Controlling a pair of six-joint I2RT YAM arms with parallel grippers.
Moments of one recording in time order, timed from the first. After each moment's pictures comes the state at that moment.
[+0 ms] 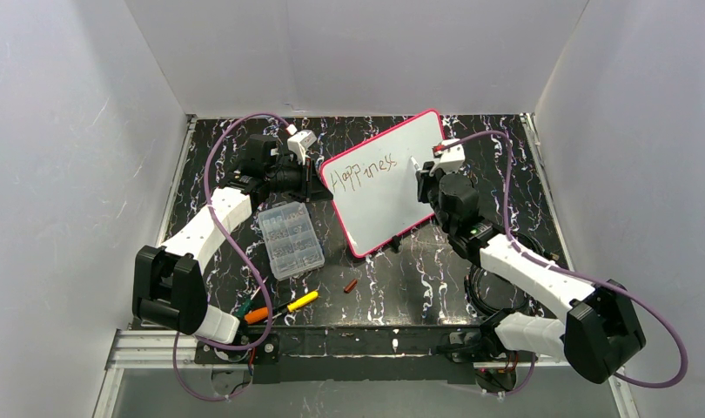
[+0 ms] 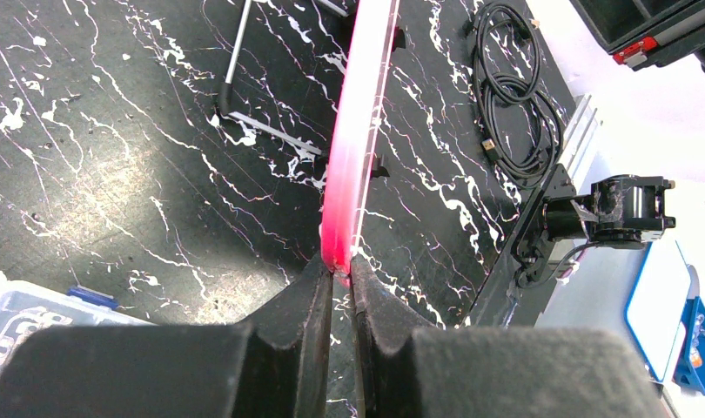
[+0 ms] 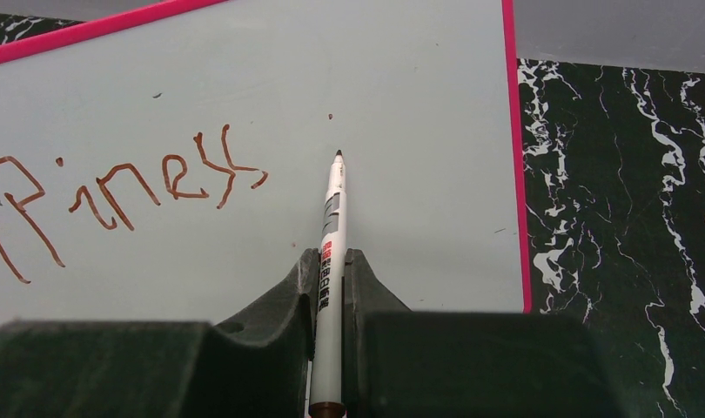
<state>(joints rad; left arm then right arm) -0.30 1.45 1.10 -0.32 0.74 -0.18 0.62 1.17 0.72 0.27 0.38 0.14</state>
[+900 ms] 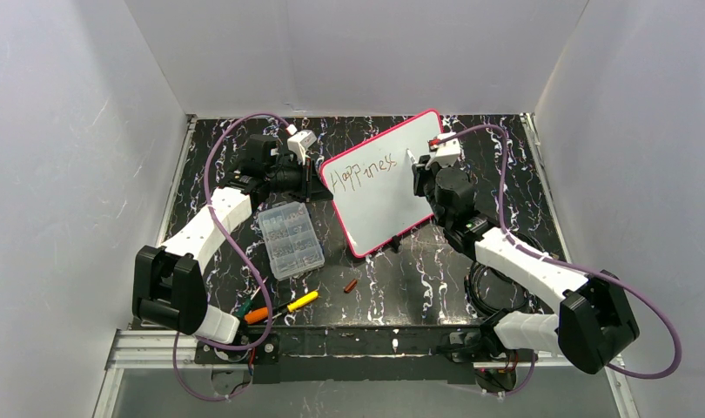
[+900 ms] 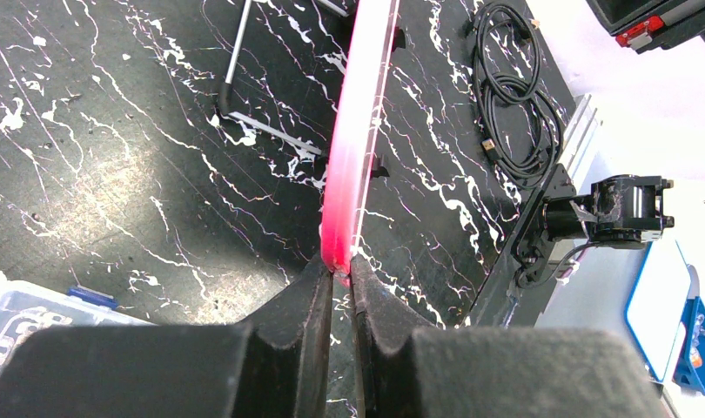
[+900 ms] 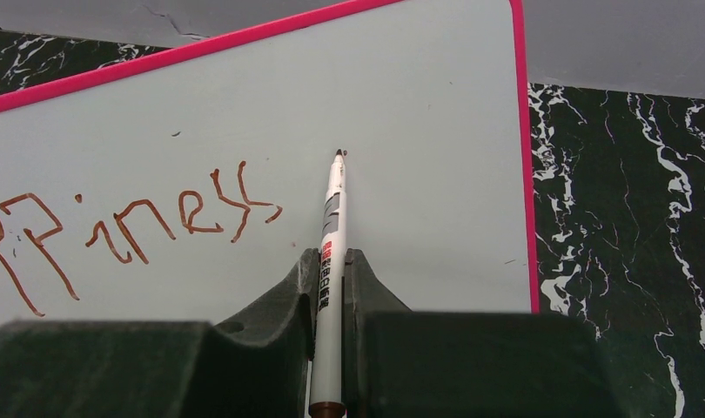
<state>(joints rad) -0.30 1.45 1.10 -0.32 0.74 -0.18 0.62 1.22 0.76 0.32 0.37 0.12</state>
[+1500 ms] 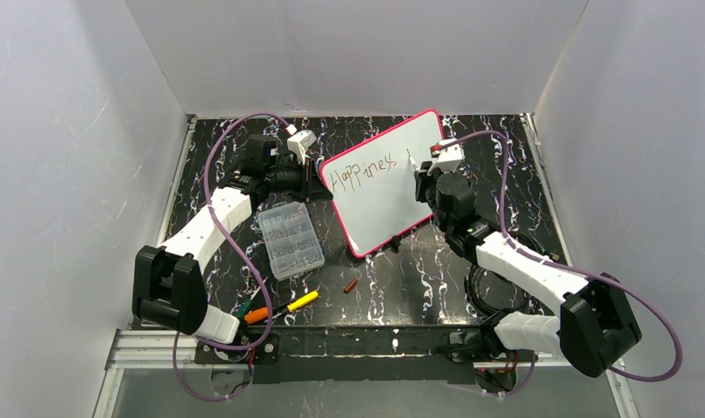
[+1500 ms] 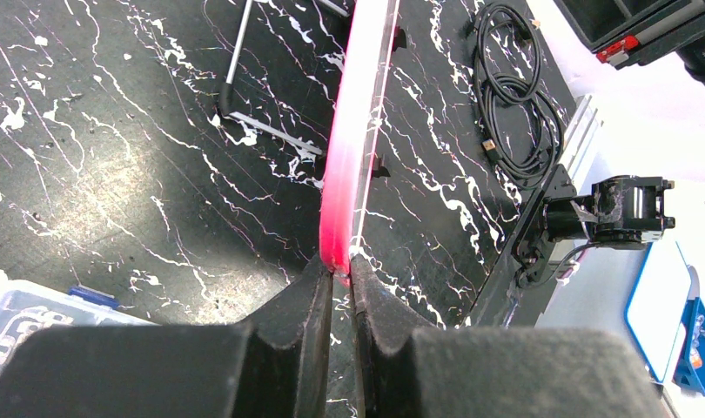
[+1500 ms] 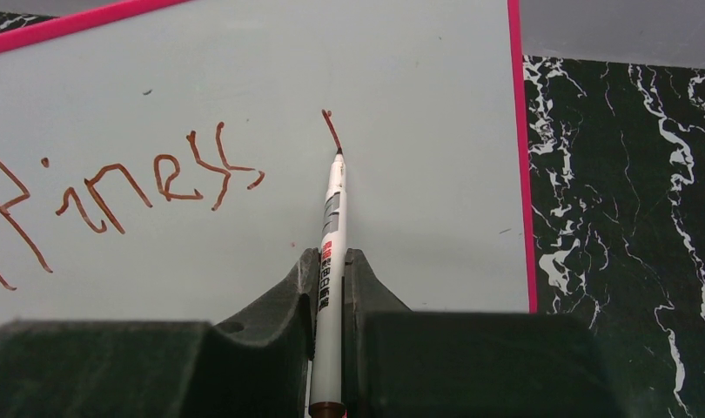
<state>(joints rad) -0.30 1.45 1.10 -0.32 0.74 -0.18 0.62 1.21 0.72 0.31 0.38 0.14</state>
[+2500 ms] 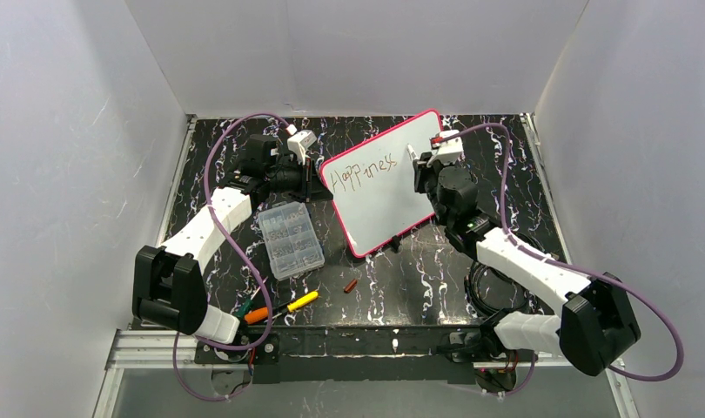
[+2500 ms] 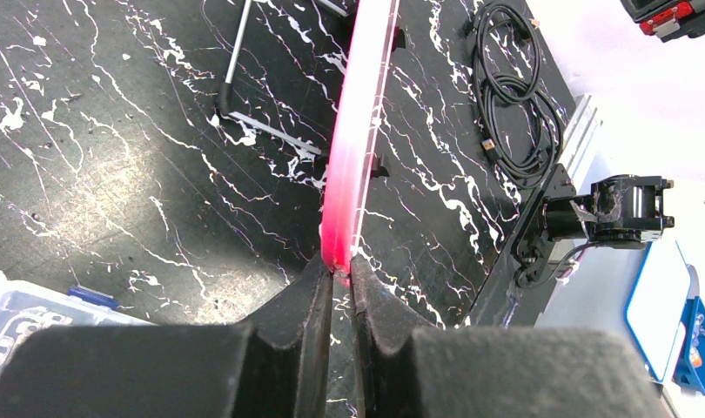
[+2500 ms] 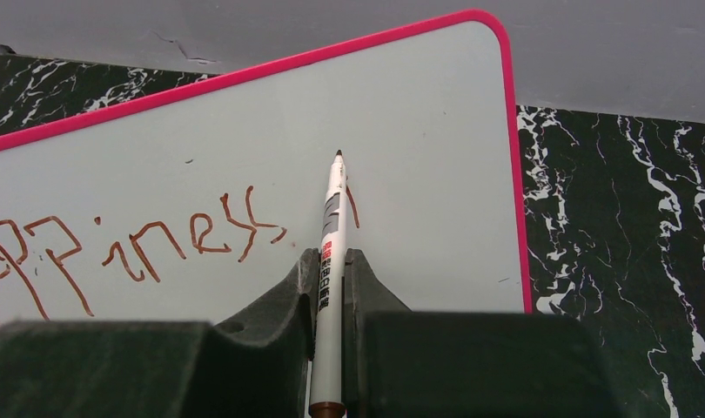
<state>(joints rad) -0.30 1.45 1.10 -0.32 0.75 -0.18 0.62 1.21 0.77 0.34 0.38 0.10</state>
